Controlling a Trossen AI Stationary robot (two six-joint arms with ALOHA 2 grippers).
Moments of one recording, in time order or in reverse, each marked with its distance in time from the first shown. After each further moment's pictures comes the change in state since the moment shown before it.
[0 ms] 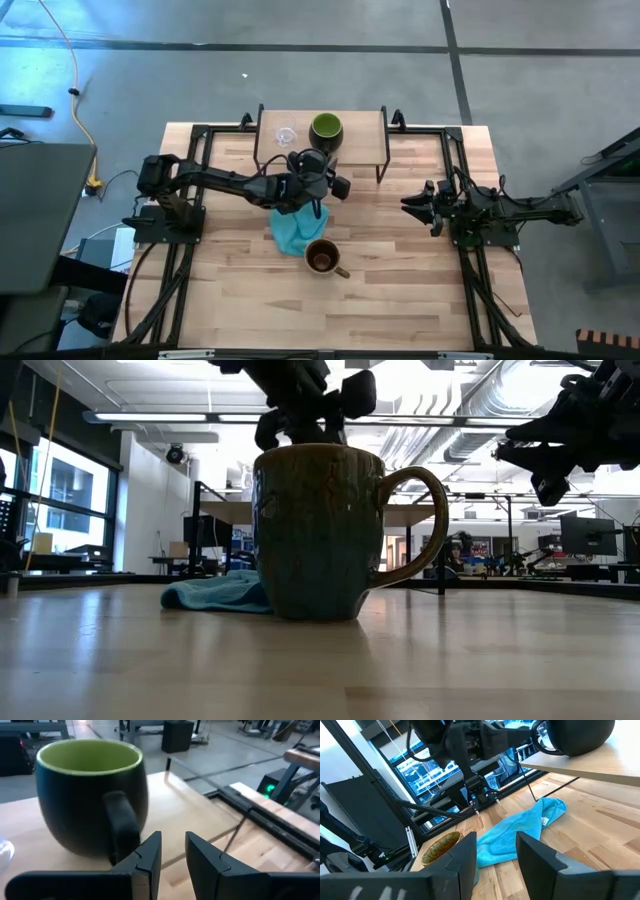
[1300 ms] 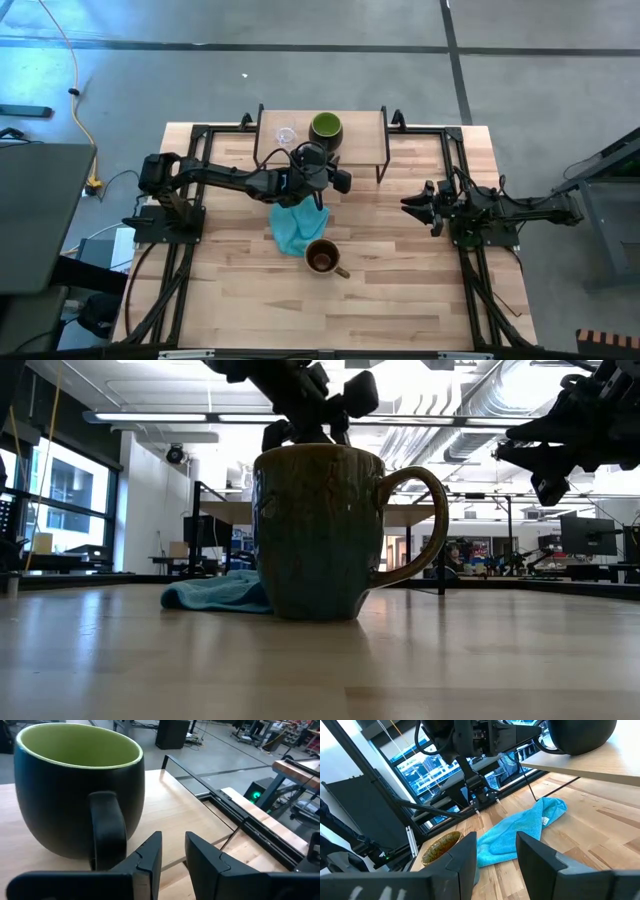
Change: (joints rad) left arm 0.040 0.008 0.001 0.027 0.092 -0.083; right arm 0.000 0.000 0.000 0.000 -0.002 0.000
